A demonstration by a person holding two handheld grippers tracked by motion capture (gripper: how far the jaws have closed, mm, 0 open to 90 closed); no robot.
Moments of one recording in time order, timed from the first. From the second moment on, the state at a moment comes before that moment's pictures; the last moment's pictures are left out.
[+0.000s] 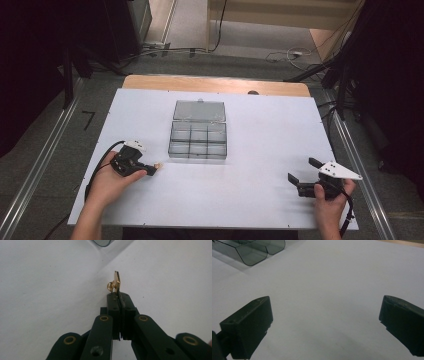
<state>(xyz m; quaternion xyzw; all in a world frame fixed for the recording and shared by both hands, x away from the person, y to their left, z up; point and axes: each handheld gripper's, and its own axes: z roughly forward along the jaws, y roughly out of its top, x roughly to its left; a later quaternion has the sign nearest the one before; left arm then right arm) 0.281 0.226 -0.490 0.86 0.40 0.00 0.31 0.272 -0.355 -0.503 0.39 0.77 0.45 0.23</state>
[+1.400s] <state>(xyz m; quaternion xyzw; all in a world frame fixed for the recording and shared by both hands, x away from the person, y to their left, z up) 0.283 0.234 -0.451 0.81 0.44 0.08 0.39 0.271 -0.355 -0.503 0.39 0.77 0.45 0.22</state>
